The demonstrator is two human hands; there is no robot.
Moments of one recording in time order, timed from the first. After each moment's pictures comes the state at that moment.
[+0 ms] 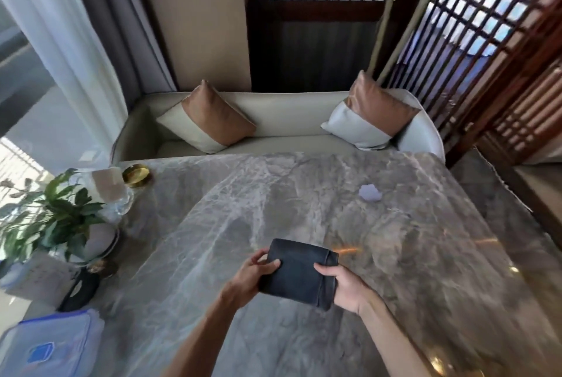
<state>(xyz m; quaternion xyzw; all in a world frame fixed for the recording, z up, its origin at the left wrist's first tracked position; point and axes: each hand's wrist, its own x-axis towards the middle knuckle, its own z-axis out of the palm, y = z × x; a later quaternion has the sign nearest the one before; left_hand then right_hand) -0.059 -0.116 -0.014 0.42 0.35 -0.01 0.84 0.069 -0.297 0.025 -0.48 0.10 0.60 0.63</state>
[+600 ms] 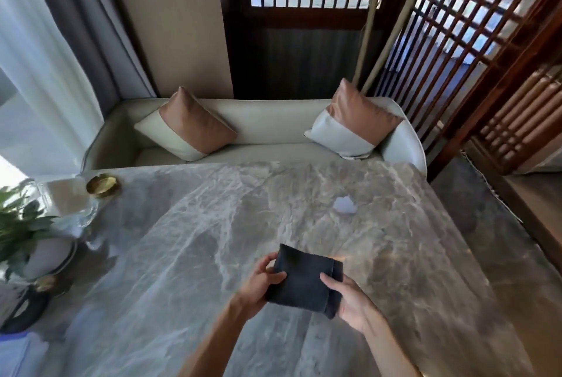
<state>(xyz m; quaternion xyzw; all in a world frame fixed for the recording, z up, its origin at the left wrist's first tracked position) 0.044 -0.193 -0.015 0.43 0.34 -0.01 0.83 0.164 -0.377 -0.006 -0.50 0.09 0.55 0.67</state>
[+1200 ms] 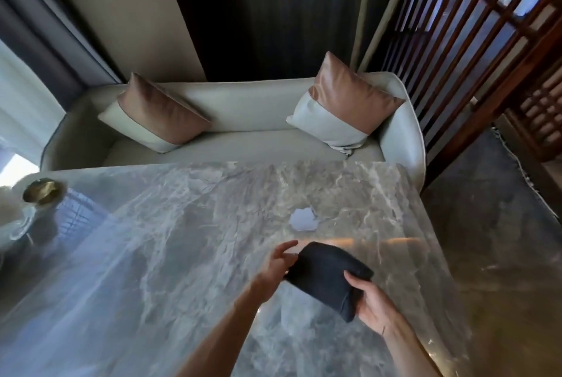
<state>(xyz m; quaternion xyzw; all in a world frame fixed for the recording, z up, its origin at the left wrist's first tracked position) 0.319 -0.283 -0.057 0.53 0.42 -0.05 0.73 0.432 -0.480 -0.070 -0.45 0.20 0.57 0.66</state>
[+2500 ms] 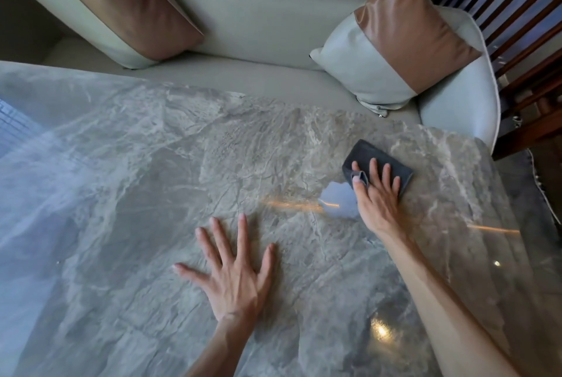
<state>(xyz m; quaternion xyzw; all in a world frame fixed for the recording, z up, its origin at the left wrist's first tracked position) 0.266 -0.223 -0.233 0.81 0.57 -0.04 0.13 0.546 -0.289 -0.225 -0.93 -0.31 0.16 0.08</state>
